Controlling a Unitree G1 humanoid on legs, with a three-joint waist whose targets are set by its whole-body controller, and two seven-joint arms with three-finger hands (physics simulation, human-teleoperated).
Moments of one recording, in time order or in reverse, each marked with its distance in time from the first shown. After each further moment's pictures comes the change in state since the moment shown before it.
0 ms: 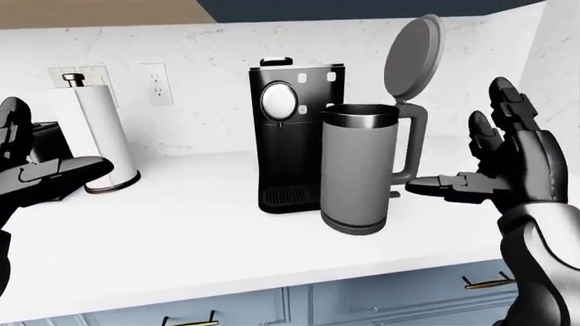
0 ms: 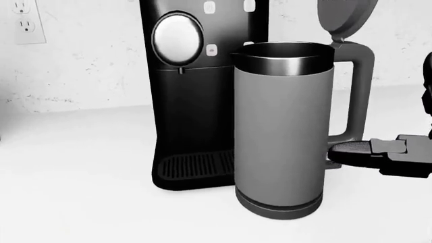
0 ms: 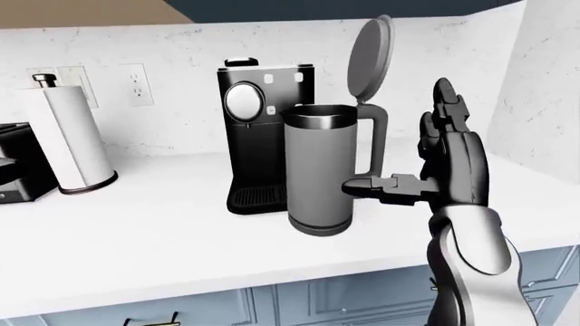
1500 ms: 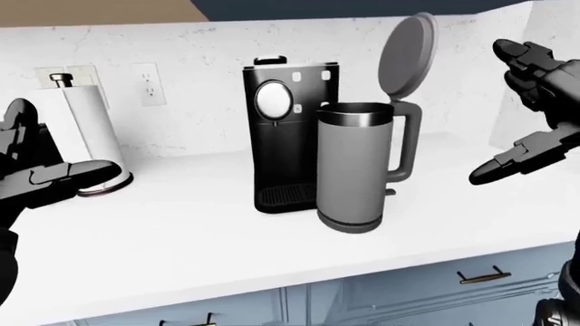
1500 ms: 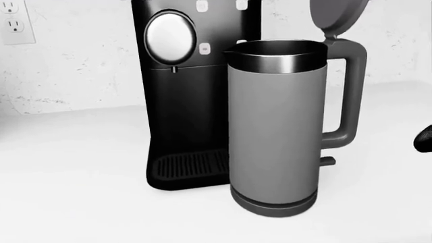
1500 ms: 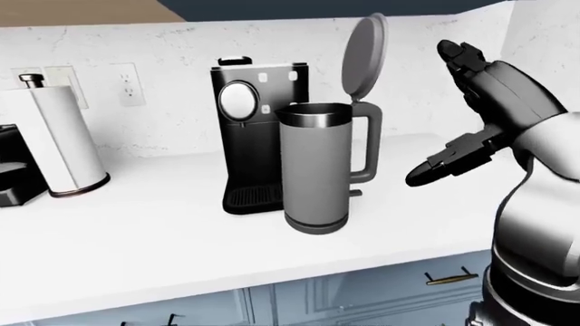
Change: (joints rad) left arm -0.007 -0.027 -0.013 -0.015 0.069 0.015 -0.053; right arm -0.285 -0.464 0.056 0.398 -0.626 -0.155 0.920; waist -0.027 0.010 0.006
